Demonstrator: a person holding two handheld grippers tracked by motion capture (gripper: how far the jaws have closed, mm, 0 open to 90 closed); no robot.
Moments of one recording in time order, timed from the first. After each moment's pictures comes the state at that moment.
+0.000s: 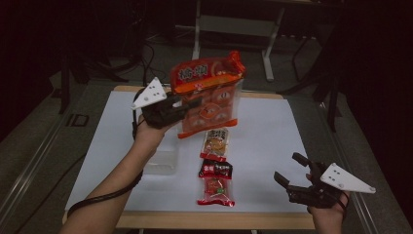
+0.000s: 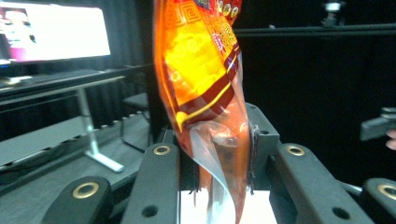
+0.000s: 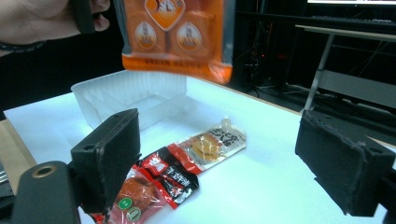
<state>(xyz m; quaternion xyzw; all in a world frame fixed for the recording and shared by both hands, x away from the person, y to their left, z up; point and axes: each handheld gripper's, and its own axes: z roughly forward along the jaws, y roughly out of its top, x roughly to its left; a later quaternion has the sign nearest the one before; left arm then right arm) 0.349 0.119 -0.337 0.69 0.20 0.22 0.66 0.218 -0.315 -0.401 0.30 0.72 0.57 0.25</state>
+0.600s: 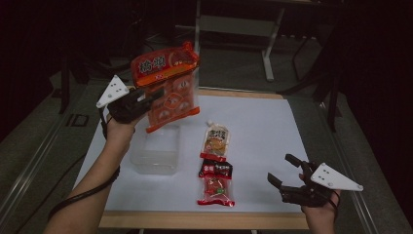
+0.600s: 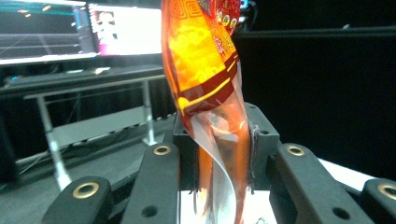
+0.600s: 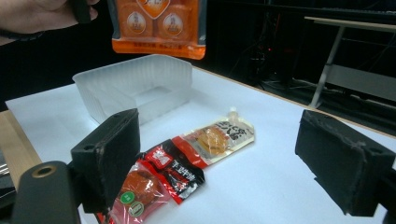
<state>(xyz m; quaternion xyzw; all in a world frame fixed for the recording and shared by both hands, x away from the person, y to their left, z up) 0.362 0.200 -0.365 0.66 0.29 0.29 0.63 0.225 -0.306 -0.414 0.29 0.73 0.56 0.25</state>
